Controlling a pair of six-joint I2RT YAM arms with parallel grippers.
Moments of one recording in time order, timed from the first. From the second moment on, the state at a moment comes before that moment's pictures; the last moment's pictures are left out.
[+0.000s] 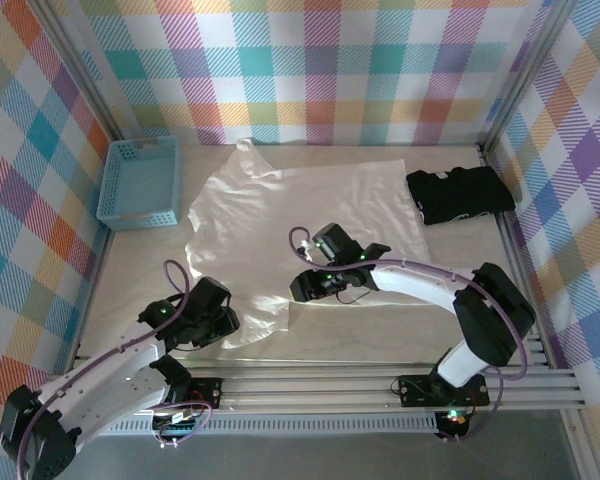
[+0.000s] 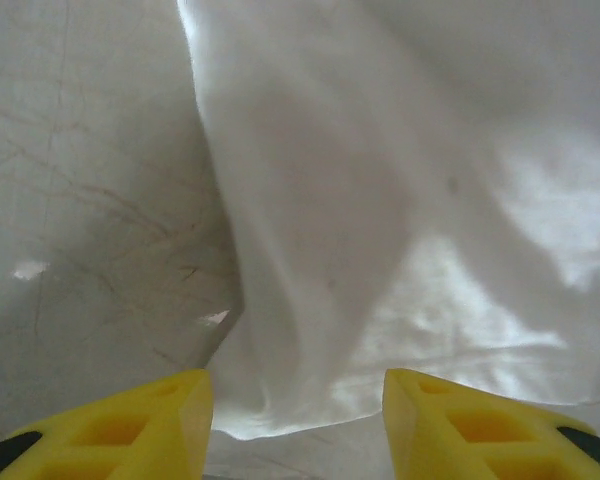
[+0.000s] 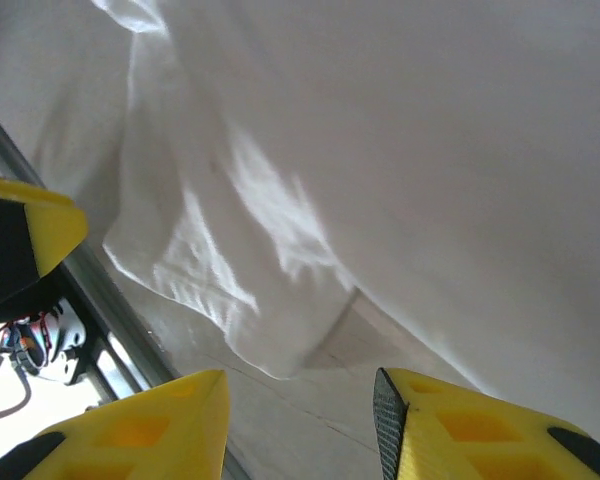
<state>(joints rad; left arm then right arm) -0.67 0.82 0.48 -0.88 -0.05 -1.08 0.82 1.57 0.97 -0.39 -0.44 0.44</state>
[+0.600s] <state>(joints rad) -0.70 1.03 0.46 -0.83 -0.01 -1.02 0.78 1.56 0.92 -0.37 -0.47 0.43</state>
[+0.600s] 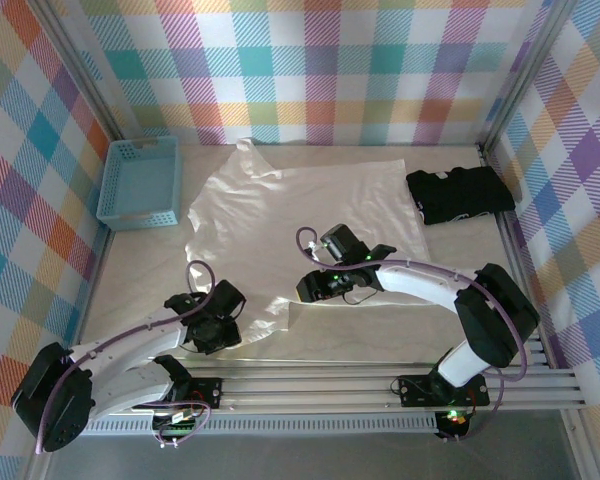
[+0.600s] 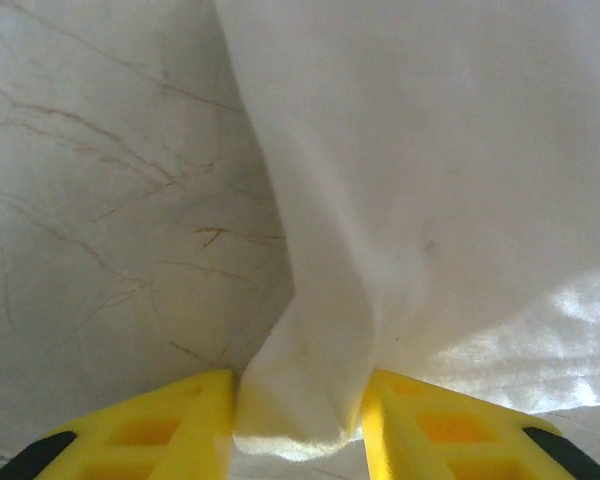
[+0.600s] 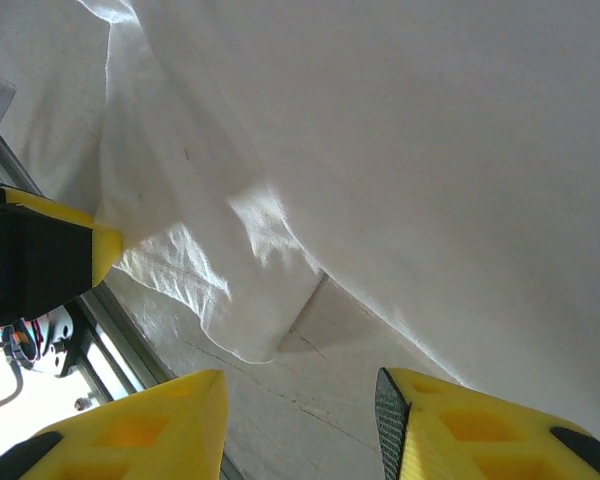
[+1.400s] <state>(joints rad) -0.70 0.89 0.46 -0.84 0.02 -0.94 0.26 1.29 0.74 -0.71 -0.22 0.55</state>
